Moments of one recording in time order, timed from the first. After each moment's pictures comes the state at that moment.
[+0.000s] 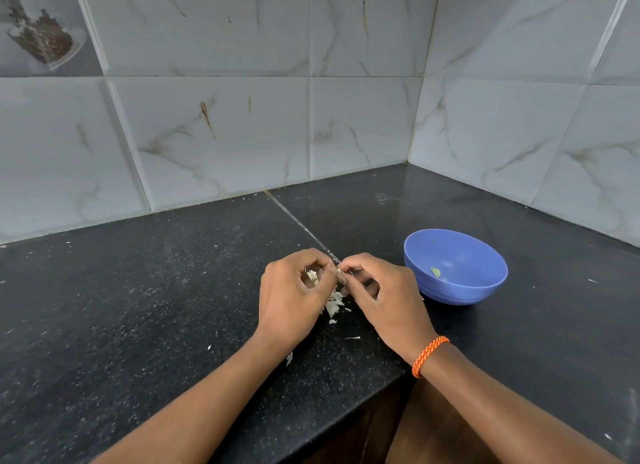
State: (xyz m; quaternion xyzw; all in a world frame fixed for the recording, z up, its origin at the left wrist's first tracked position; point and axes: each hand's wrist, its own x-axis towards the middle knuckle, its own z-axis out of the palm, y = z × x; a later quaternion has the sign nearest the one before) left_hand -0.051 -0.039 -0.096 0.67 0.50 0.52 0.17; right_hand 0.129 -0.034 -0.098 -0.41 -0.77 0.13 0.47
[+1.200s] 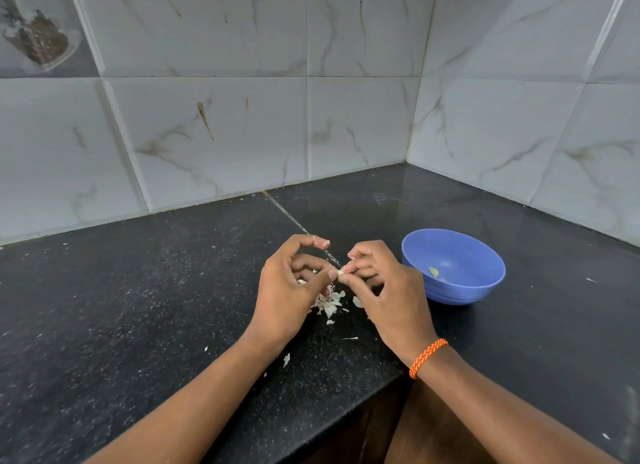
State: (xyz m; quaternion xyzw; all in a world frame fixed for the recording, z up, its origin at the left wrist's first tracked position) left_hand -0.053 -0.036 -0.094 0.60 0.42 0.58 0.36; right_hand 0.126 -0.040 -0.092 -0.43 -0.73 0.12 0.51
